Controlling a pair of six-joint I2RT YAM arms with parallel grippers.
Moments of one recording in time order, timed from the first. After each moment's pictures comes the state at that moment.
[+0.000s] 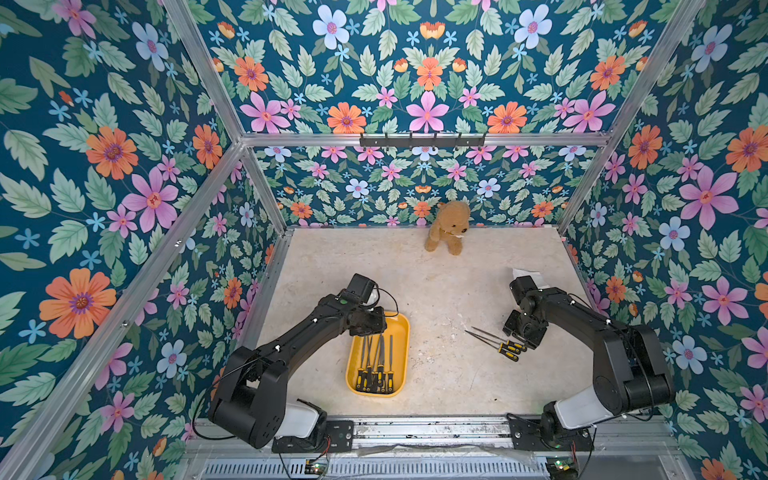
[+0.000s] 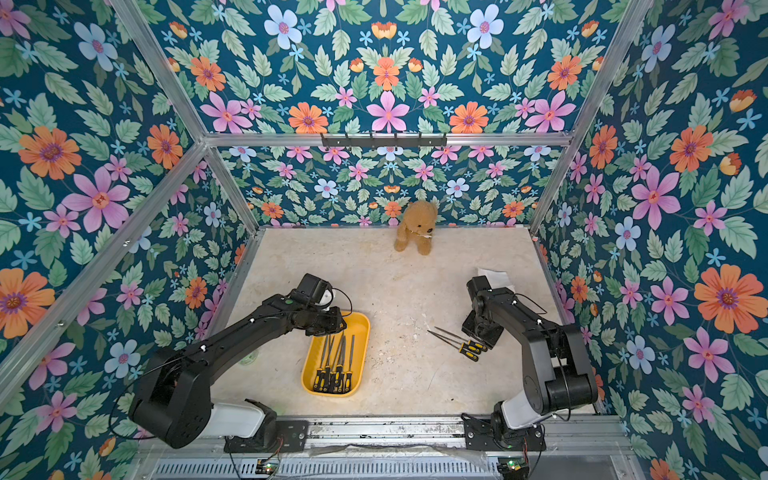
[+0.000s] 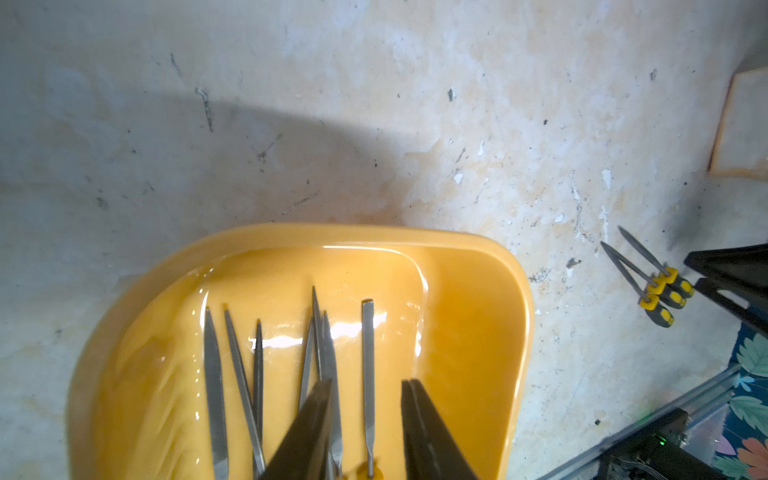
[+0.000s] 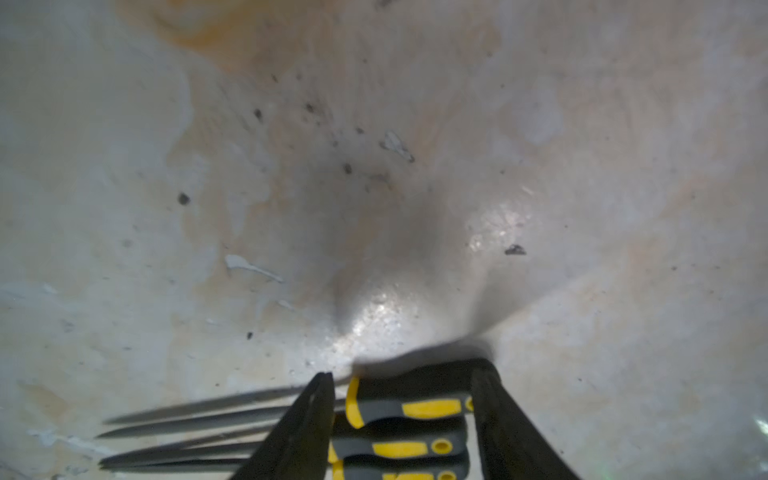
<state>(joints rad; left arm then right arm) -0.49 1.39 0.88 -0.62 0.24 -0.53 0.21 1.51 0.84 -0.82 0.04 0.82</state>
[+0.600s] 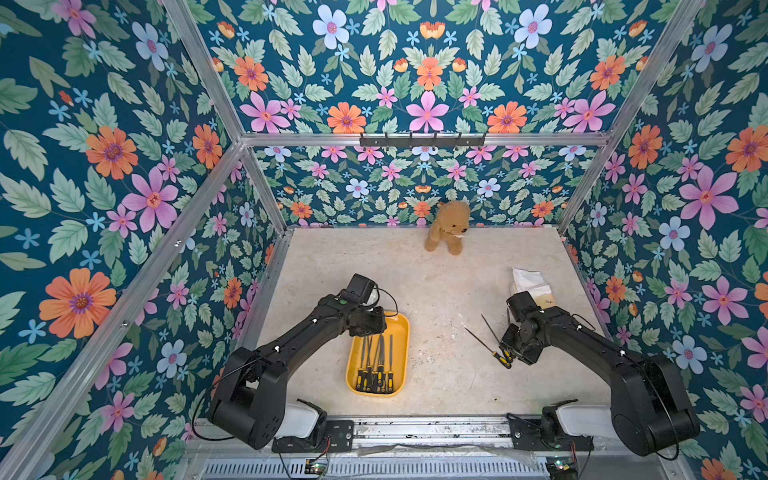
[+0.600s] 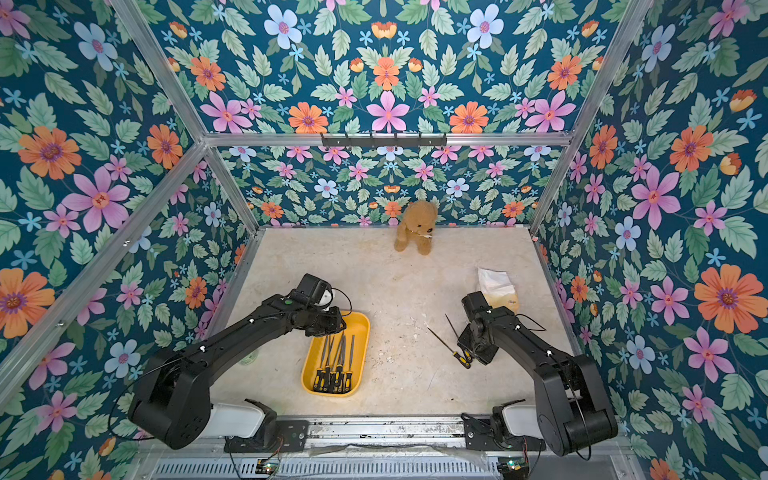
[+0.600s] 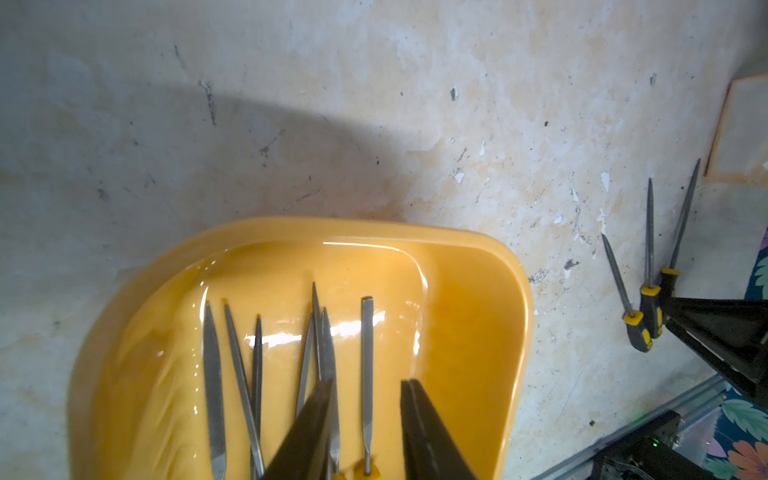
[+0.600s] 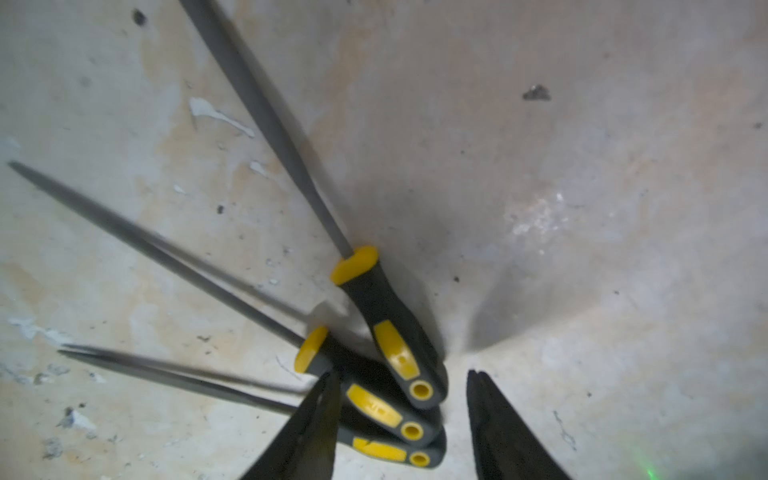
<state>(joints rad) -0.49 1.39 0.87 -0.62 0.24 -0.54 0.31 1.34 0.69 -0.80 0.00 0.92</state>
